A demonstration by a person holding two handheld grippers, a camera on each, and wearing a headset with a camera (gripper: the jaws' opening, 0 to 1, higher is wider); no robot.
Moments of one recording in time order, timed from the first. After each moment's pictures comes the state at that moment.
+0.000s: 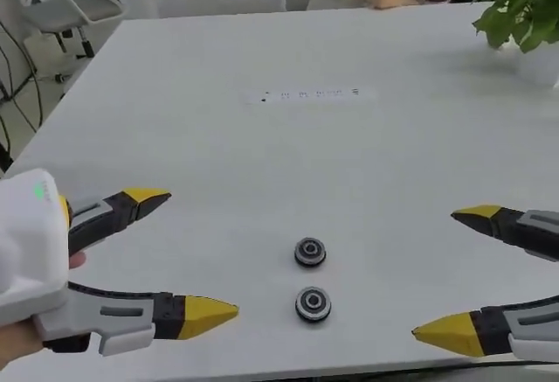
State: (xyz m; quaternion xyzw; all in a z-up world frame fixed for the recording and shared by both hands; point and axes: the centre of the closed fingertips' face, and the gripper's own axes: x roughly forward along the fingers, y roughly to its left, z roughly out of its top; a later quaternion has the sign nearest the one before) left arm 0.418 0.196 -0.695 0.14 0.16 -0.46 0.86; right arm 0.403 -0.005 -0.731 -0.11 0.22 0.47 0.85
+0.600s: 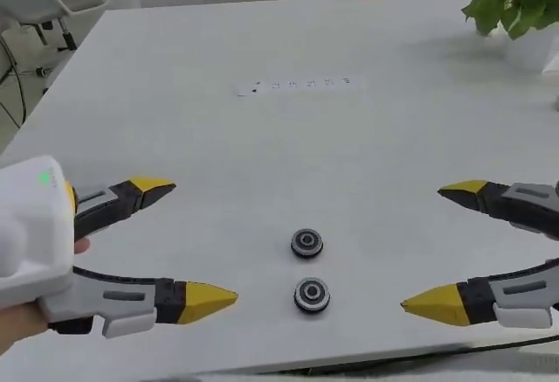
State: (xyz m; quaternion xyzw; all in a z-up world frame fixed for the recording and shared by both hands) left arm 0.428 0.194 -0.701 0.15 0.16 -0.48 0.85; right arm 0.416 0.005 -0.725 -0.13 0.21 0.47 0.85
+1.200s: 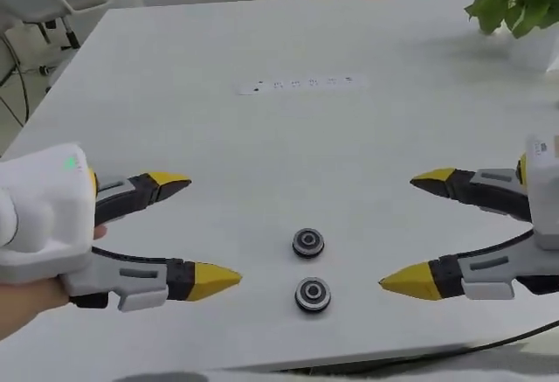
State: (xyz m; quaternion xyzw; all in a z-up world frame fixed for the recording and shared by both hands) left arm 0.443 0.187 -0.708 0.16 0.16 -0.50 0.84; right arm 0.437 0.024 -0.729 -0.14 0.20 0.50 0.83
